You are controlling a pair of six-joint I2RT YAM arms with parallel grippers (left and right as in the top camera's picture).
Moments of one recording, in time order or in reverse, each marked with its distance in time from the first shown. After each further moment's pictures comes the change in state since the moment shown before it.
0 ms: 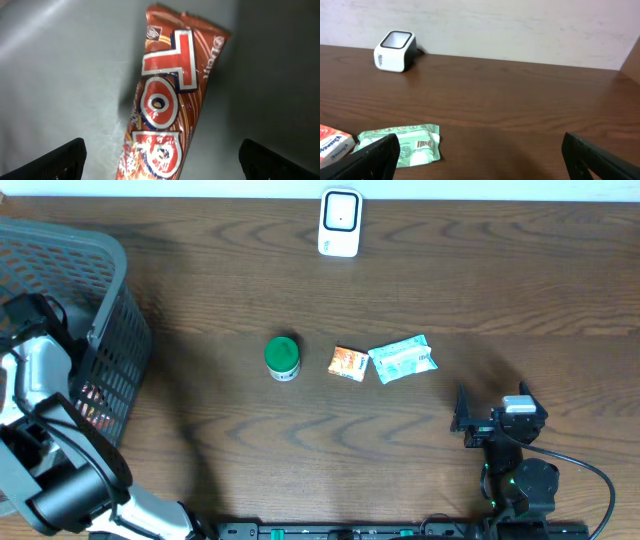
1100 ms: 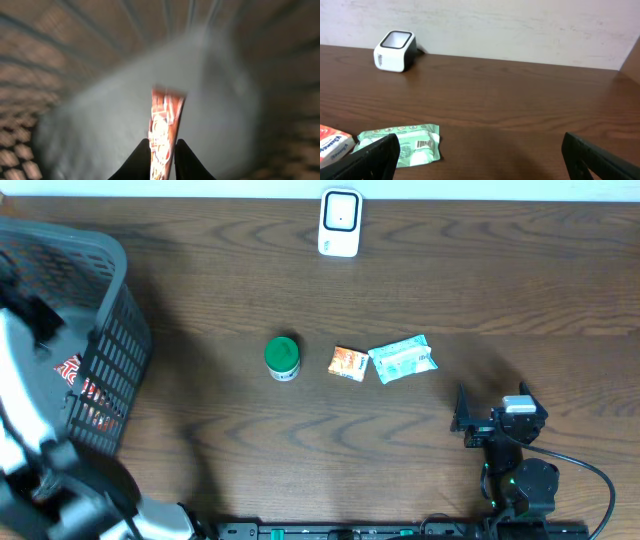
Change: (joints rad) left arm 0.000 -0.131 0.409 -0.282 0.008 -0.021; right arm 0.000 0.000 0.000 0.000 0.000 0.000
